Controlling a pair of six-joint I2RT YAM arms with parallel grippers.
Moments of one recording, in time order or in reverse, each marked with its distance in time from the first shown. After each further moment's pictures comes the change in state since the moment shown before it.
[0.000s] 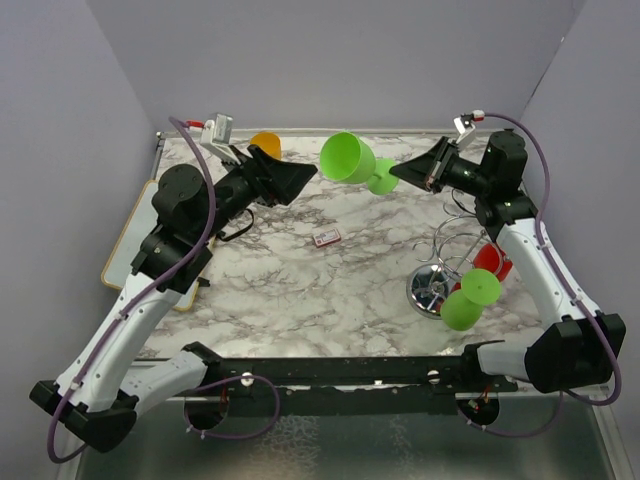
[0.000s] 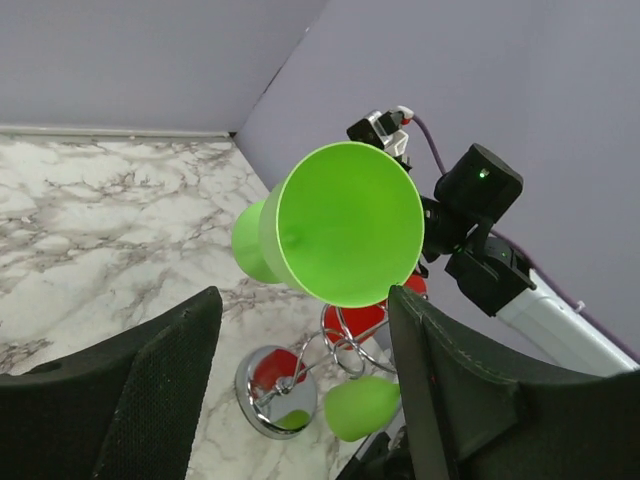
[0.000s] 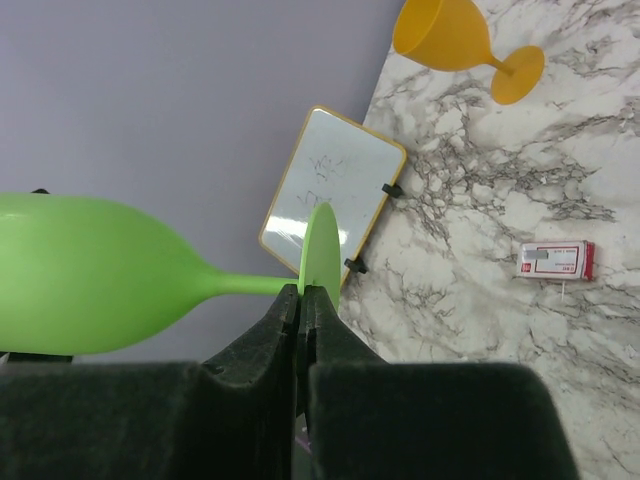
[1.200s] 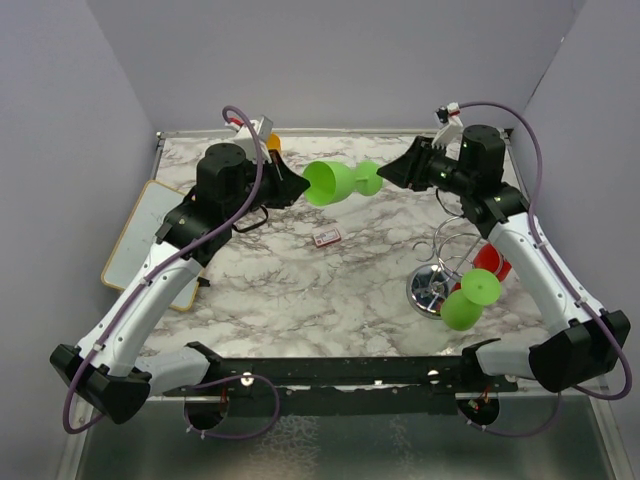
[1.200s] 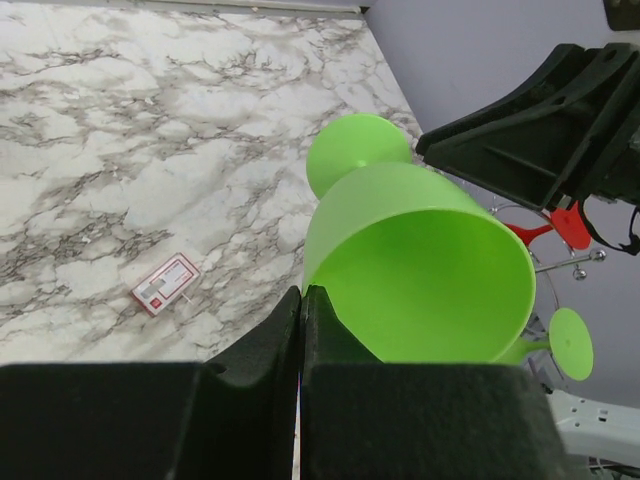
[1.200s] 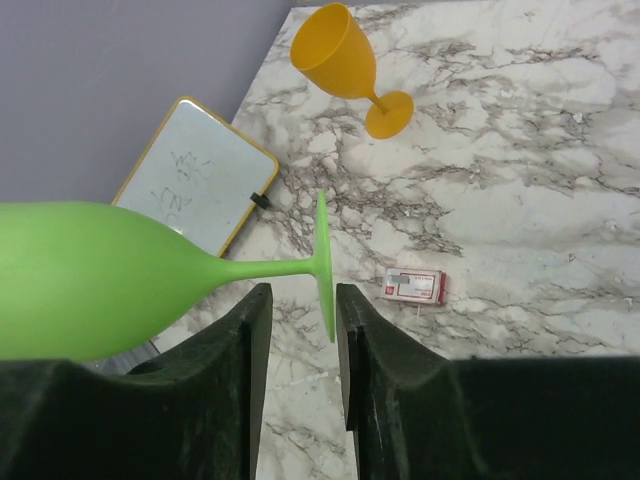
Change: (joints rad) left arm 0.004 0.185 0.104 -0.285 -0.059 0.168; right arm 0.171 0.016 0.122 -0.230 0.328 -0.416
